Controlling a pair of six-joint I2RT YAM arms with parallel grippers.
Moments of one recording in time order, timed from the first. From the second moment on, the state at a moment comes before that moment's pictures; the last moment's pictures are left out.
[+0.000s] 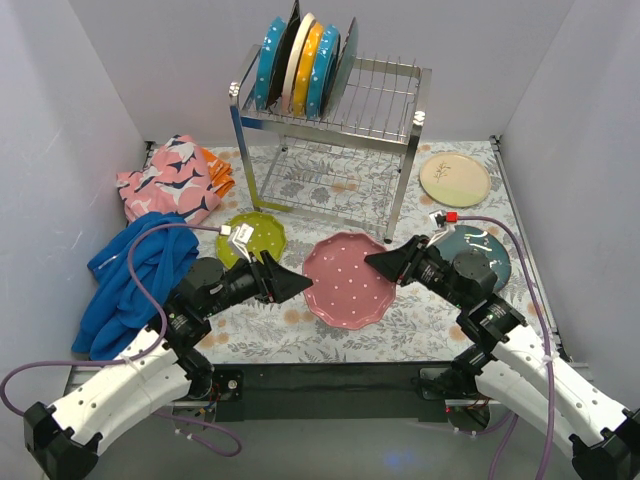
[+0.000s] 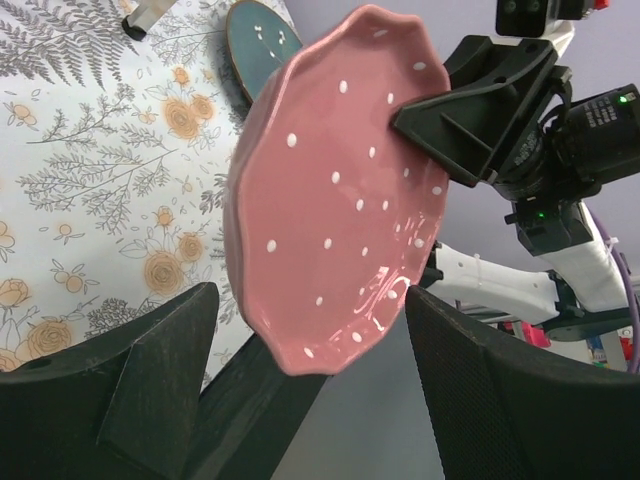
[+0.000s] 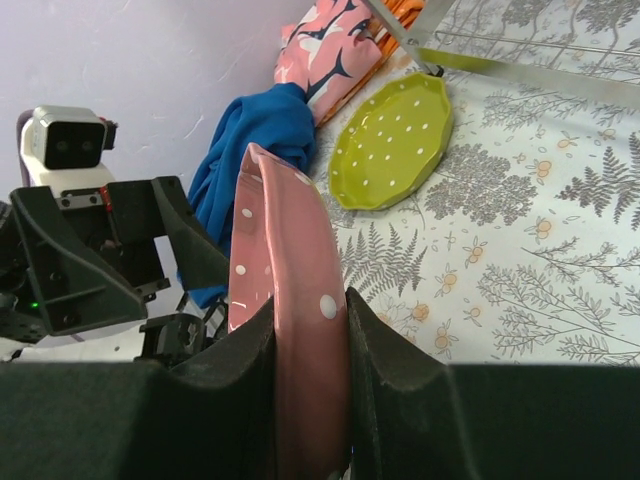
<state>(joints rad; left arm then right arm) -0.70 0.61 0.49 -0.02 0.32 -0.90 0.65 0.62 0.49 0.06 -0.22 0.82</state>
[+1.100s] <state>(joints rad) -0.69 0.72 0.40 0.01 0.34 -0.96 0.55 0.78 0.30 0.46 -0.47 0.94</state>
